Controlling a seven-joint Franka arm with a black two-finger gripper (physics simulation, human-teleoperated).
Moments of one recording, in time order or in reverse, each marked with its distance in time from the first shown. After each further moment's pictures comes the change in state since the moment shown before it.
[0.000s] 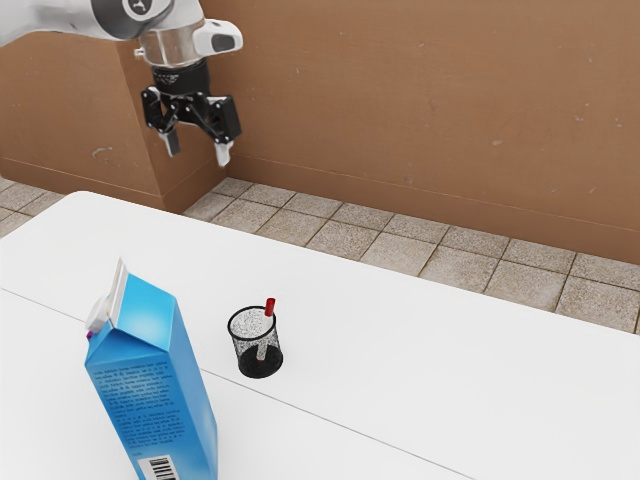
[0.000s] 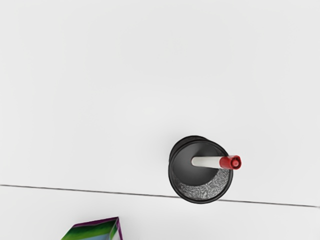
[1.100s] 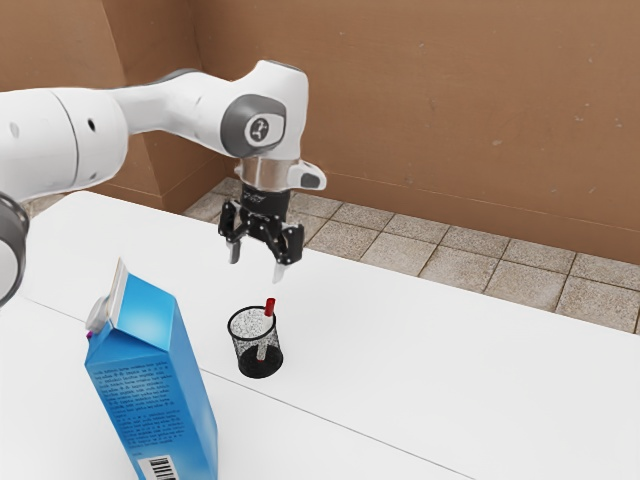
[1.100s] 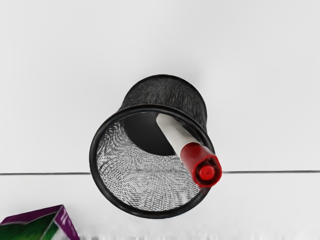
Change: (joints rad) arm -0.007 0.287 -0.134 -0.085 0.064 0.018 -0.044
